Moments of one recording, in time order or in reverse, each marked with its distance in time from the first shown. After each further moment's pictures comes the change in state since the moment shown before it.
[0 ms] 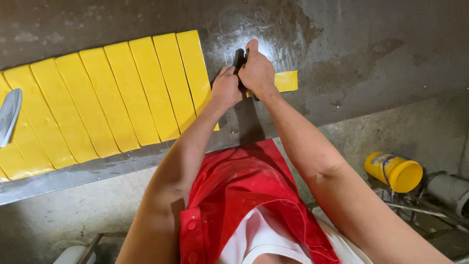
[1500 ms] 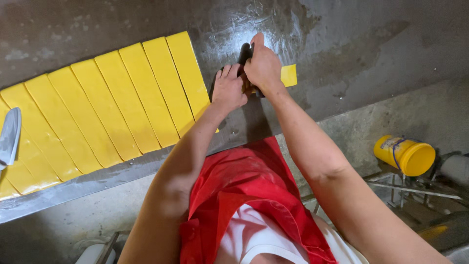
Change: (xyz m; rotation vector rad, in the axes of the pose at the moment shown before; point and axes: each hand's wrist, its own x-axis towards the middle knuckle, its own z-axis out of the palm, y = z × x) left_hand 0.006 0.013 0.004 0.204 -0.195 0.077; right_hand 0.007 0.034 -0.004 0.060 0.089 -0.027
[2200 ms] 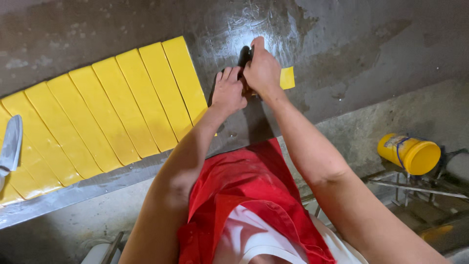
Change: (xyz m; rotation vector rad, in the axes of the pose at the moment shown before) left_hand 0.007 0.004 0.005 0.038 0.002 0.076; right_hand -0.002 0.010 -0.002 0.024 0.023 0.028
